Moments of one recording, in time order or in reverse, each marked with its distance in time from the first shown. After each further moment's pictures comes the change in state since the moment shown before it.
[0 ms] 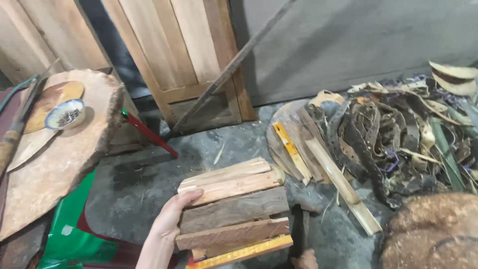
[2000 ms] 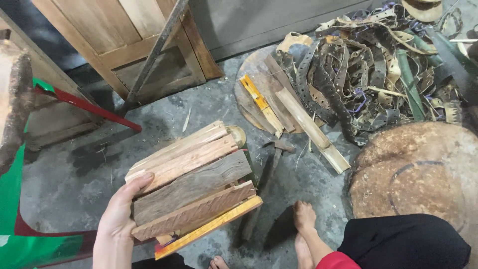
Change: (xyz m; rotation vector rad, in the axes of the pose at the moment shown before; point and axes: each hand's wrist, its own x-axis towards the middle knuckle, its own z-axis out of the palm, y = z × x) left_hand -0.001 -0.013 -0.013 0.121 0.048 0.031; right_hand 0.010 0.079 -0.040 -0.175 0.298 -0.538
